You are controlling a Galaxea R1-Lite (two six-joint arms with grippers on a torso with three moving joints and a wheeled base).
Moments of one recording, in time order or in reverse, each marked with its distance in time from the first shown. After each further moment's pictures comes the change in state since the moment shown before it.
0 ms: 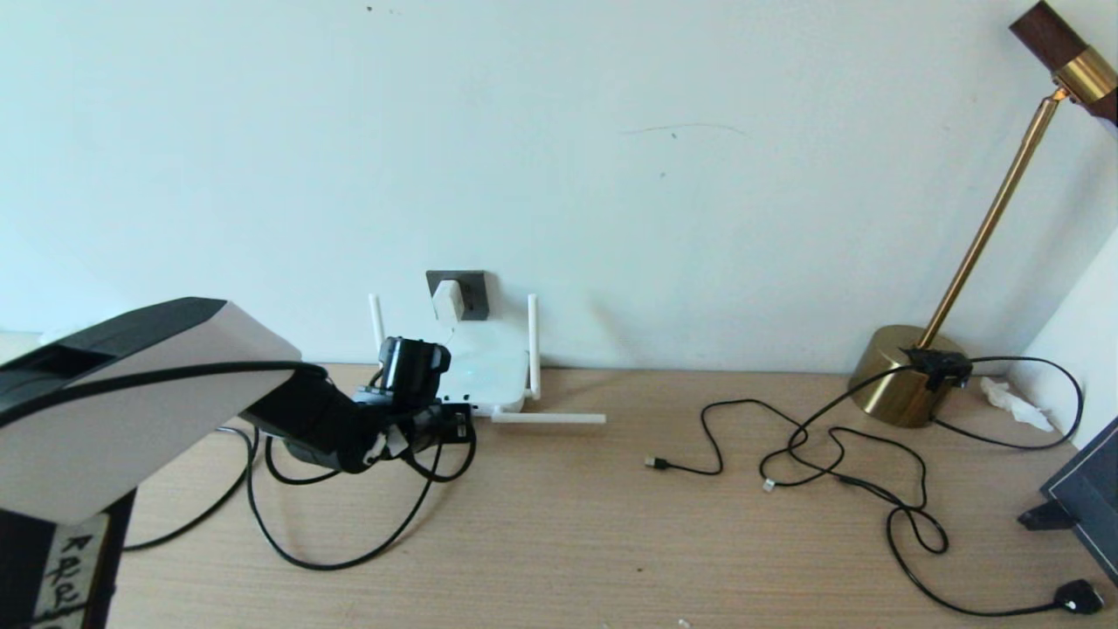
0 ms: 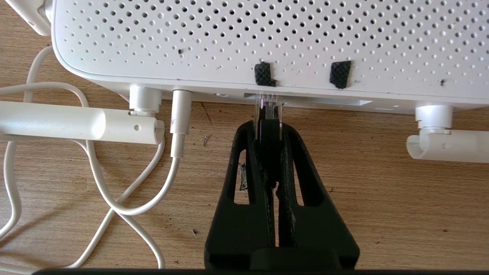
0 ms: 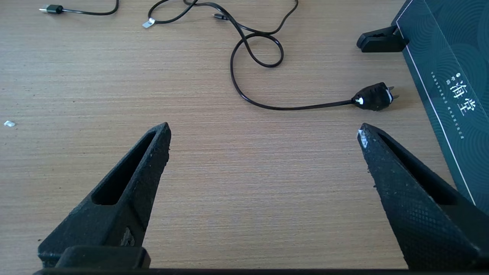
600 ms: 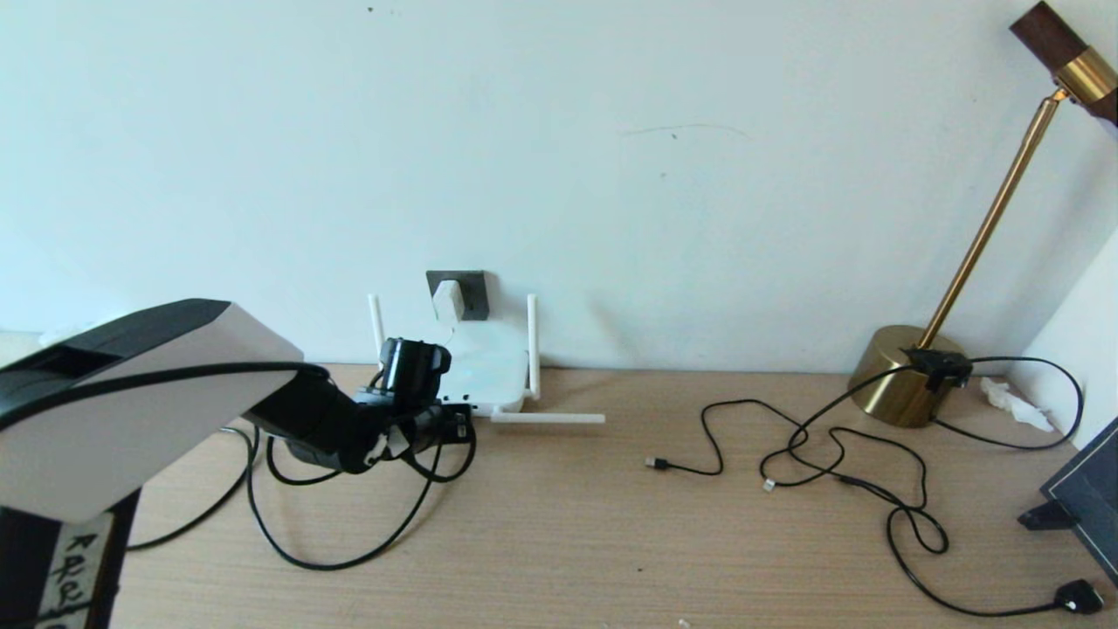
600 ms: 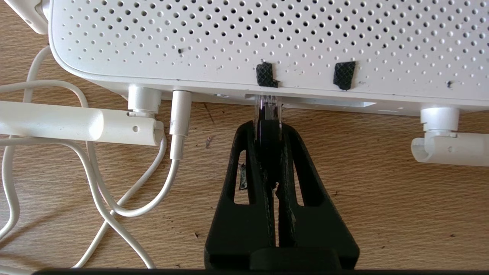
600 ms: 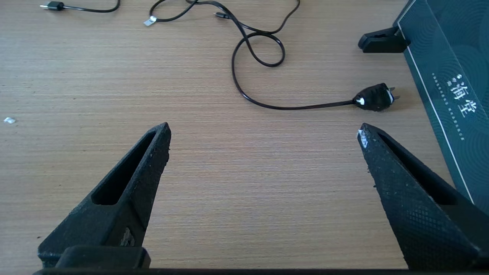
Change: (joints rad) left arm -0.008 0.004 0.001 -0.006 0.000 0.000; right arm 0.000 0.000 -0.002 0.005 0.002 -0.009
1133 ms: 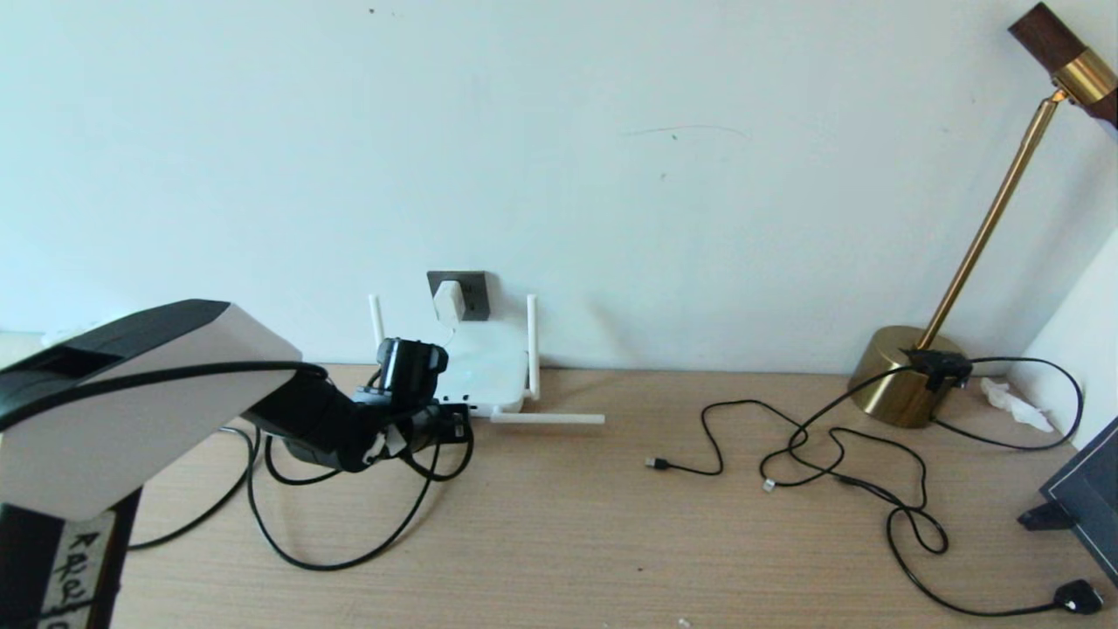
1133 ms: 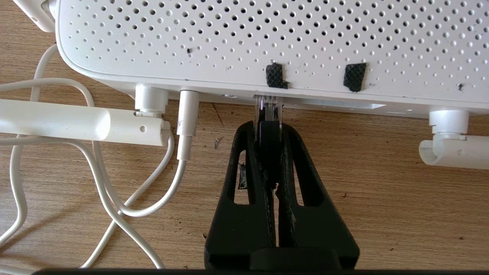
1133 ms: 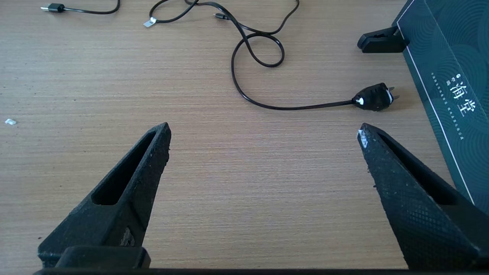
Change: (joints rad) left arm 0.016 0.011 -0.011 0.001 -0.006 0.000; right arm 0.001 0.000 0.001 -0.002 -0.001 0.003
